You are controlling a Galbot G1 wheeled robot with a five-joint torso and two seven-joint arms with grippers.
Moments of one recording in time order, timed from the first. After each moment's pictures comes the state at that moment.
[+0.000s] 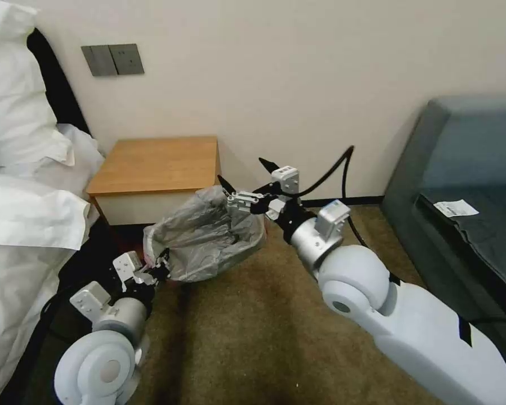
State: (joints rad) left arm 1.52 -1.41 -0.63 -2.33 -0.90 0.50 -0.43; right arm -0.75 1.00 -0.19 2.21 0.70 -0.26 0.36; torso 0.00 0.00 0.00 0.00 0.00
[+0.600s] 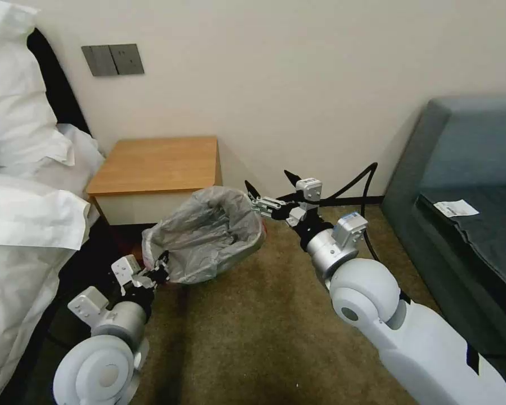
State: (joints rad) left arm 1.54 -1.41 -0.64 -2.33 -1.02 0.49 -0.41; right arm -0.90 1.06 -0.03 2.18 0.68 -0.25 0.35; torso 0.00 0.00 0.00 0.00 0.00
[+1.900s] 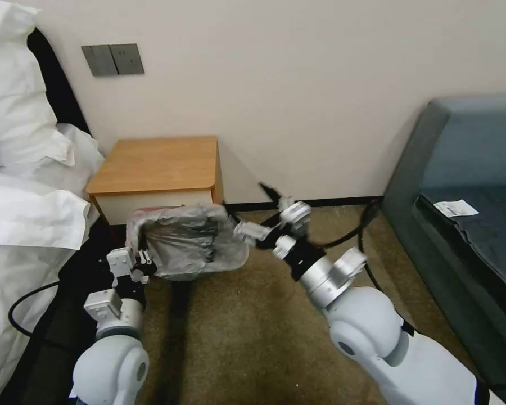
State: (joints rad) left arm 1.55 -1.38 -0.57 -2.18 -0.15 0.09 -0.28; right arm -0.90 0.96 -0.21 2.18 0.29 -0.12 0.06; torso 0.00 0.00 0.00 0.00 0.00
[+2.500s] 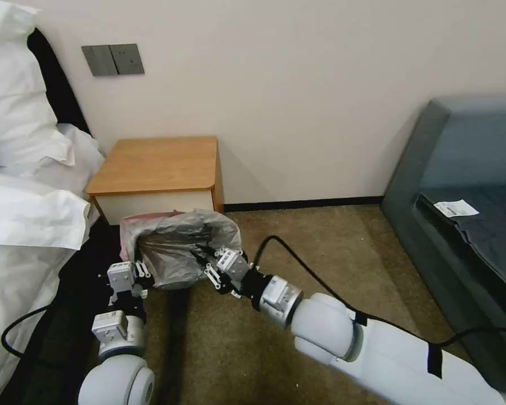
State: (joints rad) left arm 1.63 -1.41 -0.55 -2.20 -0.10 0.09 -0.31; right arm -0.68 0.99 -0.54 2.06 0.37 -0.33 0.16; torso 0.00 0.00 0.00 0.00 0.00
